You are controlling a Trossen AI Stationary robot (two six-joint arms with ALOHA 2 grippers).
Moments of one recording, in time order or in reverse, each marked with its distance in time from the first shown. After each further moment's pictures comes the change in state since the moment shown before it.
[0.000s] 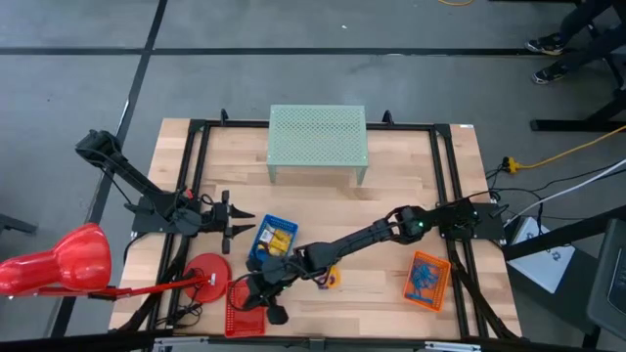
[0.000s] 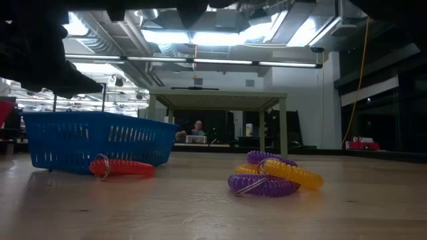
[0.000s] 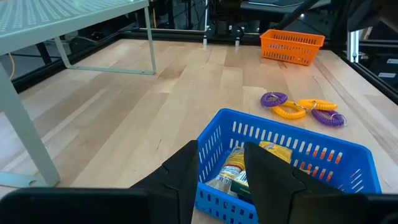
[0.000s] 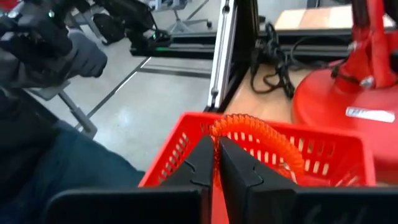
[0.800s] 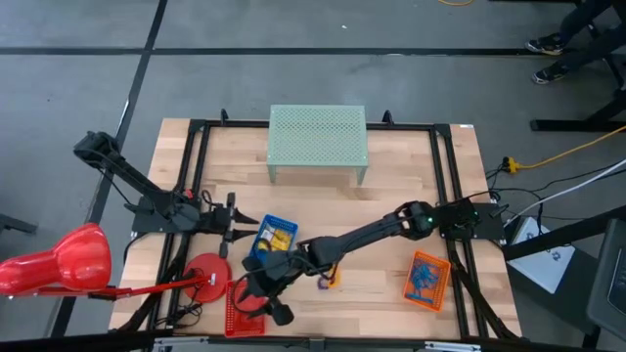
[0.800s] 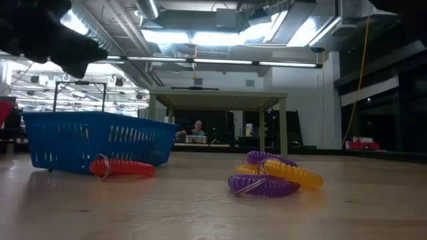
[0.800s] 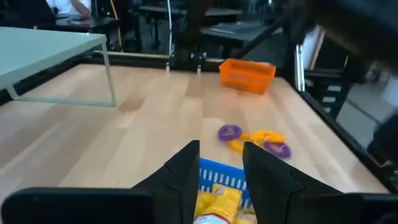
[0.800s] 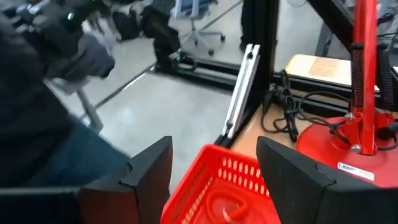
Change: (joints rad) left arm 0.040 0.011 0.107 0.037 0.165 0.068; right arm 0.002 -0.093 0.019 -0.063 -0.043 -0.119
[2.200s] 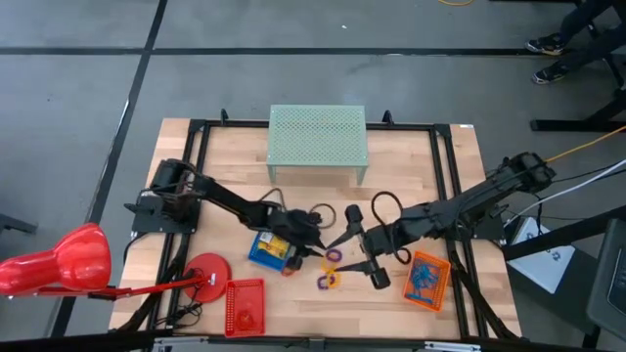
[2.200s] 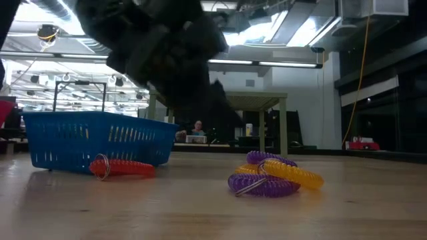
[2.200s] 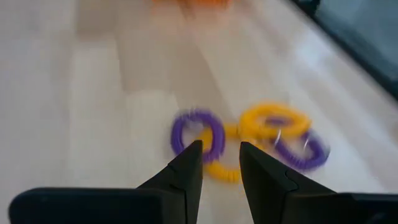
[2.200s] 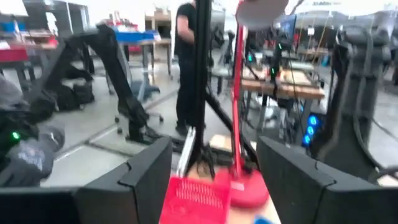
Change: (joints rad) left arm 0.398 1.082 0.799 -0.092 0.746 0.197; right arm 0.092 -1.078 -1.209 0.498 0.382 -0.116
